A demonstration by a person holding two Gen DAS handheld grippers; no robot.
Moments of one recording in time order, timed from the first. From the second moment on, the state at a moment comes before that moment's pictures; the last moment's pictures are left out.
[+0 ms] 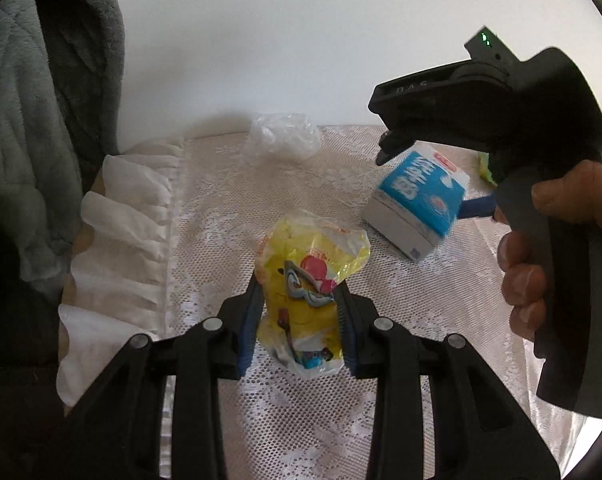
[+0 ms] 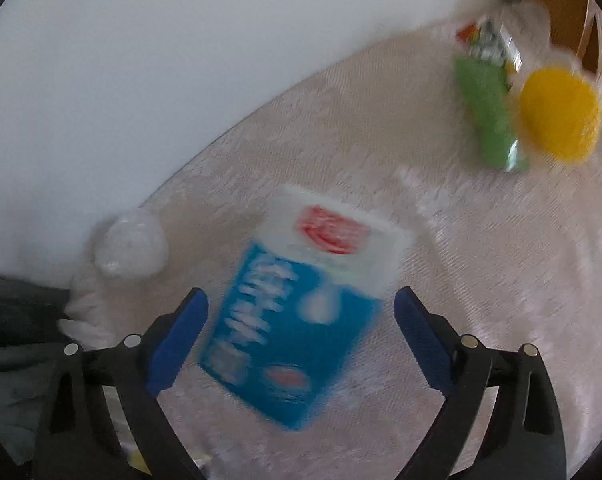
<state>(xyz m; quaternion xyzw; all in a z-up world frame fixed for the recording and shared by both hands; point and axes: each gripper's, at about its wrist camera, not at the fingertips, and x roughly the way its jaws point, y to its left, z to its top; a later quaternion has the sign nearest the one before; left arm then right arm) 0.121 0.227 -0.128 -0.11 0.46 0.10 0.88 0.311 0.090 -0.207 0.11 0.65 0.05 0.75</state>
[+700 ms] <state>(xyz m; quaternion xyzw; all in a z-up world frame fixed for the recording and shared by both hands) 0.093 0.221 -0.102 -0.10 0.44 0.10 0.89 0.268 0.086 -0.172 0.04 0.61 0.13 0.78</state>
